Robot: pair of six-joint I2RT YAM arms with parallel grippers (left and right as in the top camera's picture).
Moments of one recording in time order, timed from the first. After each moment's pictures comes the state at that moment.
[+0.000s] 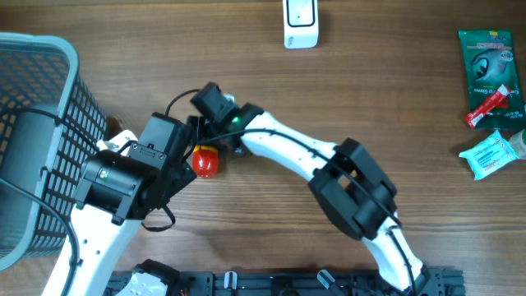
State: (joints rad) left arm -0.39 1.13 1.27 -1.56 -0.33 -1.05; right arm 0.86 2.26 1.69 -0.50 -0.12 0.91
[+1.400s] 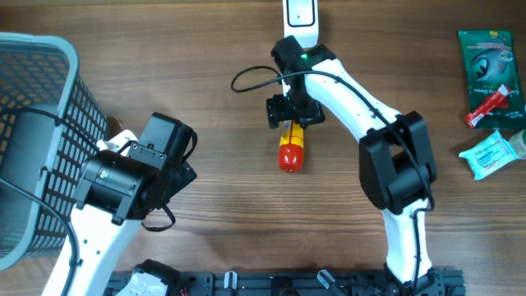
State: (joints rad) left arm -0.39 1.13 1.27 -1.56 -0.33 -1.05; right arm 0.49 2.22 1.82 -1.14 -0.14 0.32
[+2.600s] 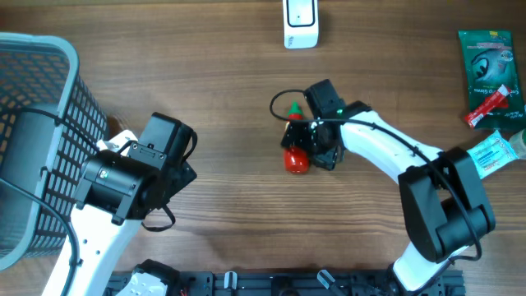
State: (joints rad) left arm -0.39 1.13 1.27 -1.56 -0.33 -1.05; right arm 0.45 1.85 1.10 -0.61 -0.31 0.83
